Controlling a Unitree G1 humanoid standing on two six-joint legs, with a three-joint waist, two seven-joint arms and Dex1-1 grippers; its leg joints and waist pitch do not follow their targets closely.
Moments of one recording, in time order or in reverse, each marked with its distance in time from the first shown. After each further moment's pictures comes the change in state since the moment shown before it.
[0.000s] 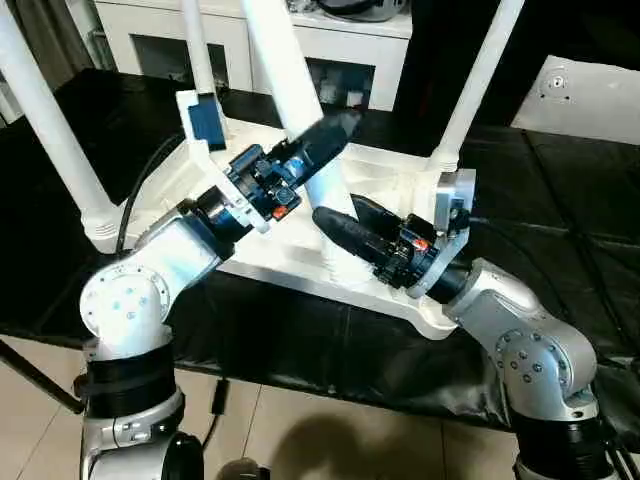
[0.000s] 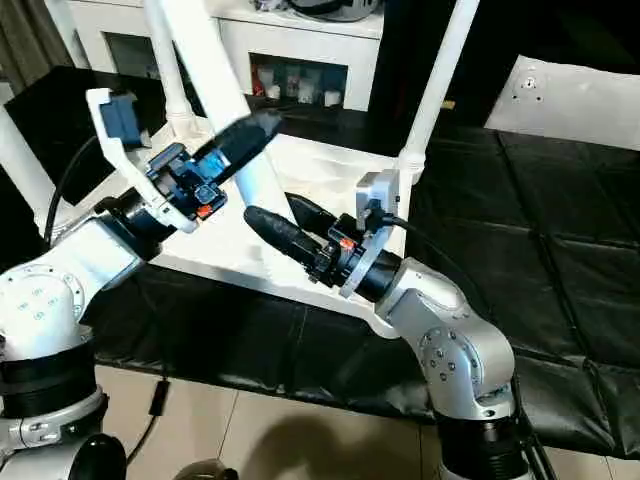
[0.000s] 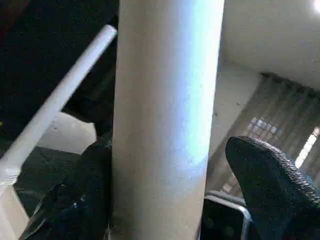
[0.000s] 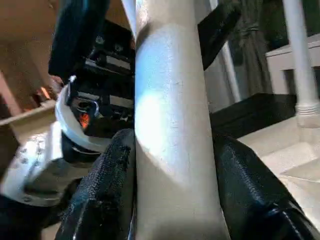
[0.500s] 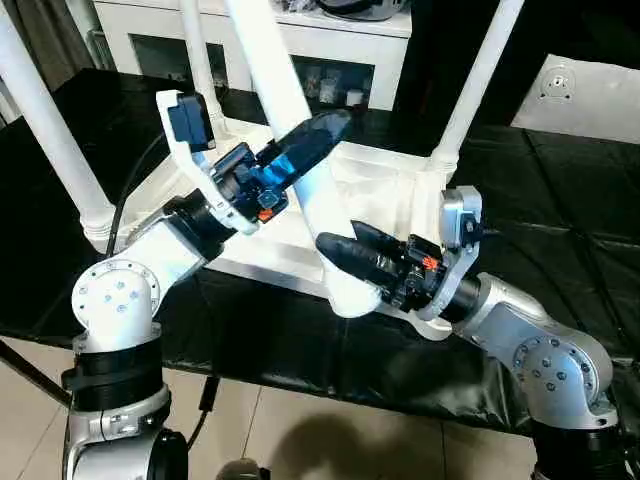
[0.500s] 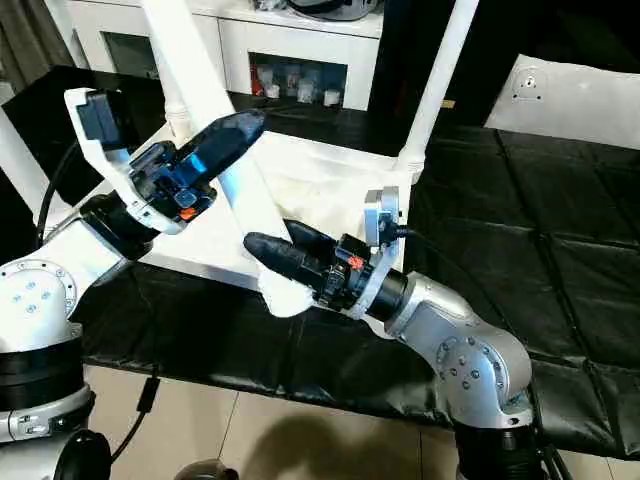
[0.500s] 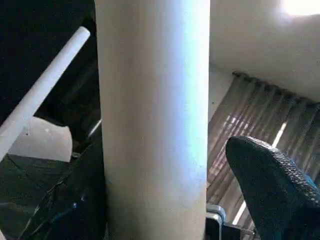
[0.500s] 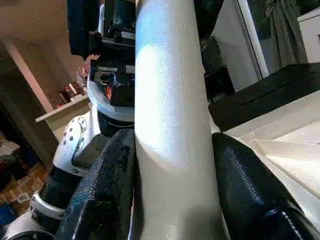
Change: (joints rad) left arm -0.012 0.037 0.005 0.083 -0.038 -0.024 -0.131; right arm 0.034 -0.059 -0.003 -0.011 0.106 0.102 0.036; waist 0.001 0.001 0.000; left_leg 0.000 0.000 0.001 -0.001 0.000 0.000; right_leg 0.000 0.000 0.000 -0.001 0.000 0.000
